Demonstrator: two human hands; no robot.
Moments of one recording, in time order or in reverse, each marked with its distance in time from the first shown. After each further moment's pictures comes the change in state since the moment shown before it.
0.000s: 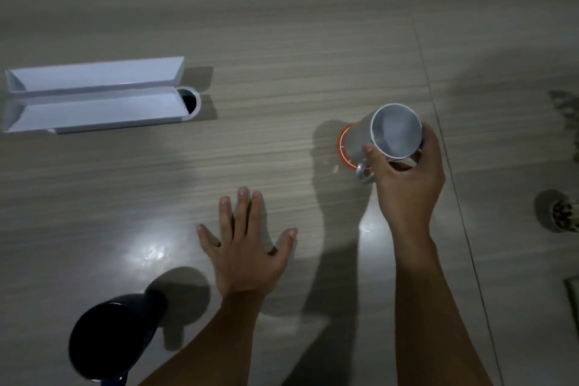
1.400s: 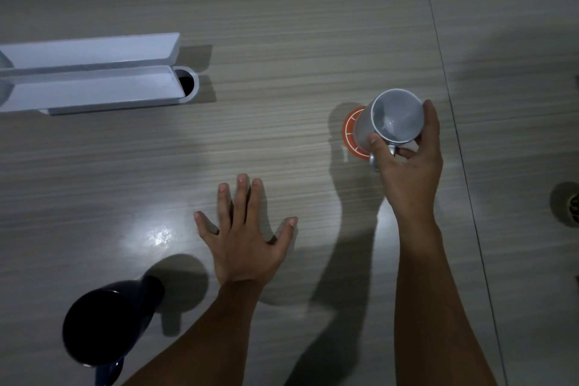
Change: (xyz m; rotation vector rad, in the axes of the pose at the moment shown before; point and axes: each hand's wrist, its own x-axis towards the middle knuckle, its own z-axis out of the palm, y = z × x) left_hand 0.000 0.000 0.008 -0.031 0.070 -0.011; right_hand 0.012 0.040 0.005 -0.072 -0.111 0.025
